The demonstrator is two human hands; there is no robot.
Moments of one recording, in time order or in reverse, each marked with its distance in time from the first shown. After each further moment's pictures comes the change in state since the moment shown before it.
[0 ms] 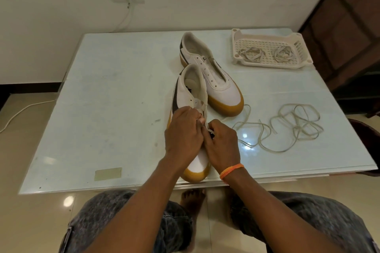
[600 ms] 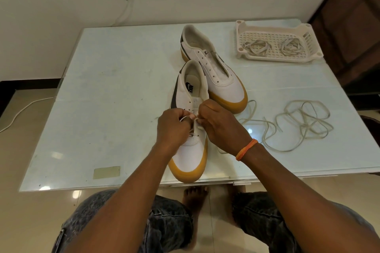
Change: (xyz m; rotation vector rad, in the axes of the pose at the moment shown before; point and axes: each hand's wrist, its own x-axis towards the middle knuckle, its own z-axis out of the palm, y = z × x) left_hand 0.021 -0.013 -0.006 -0.287 -0.177 -0.410; right_hand 0.049 0.010 -0.013 -0.133 -0.185 -0.649
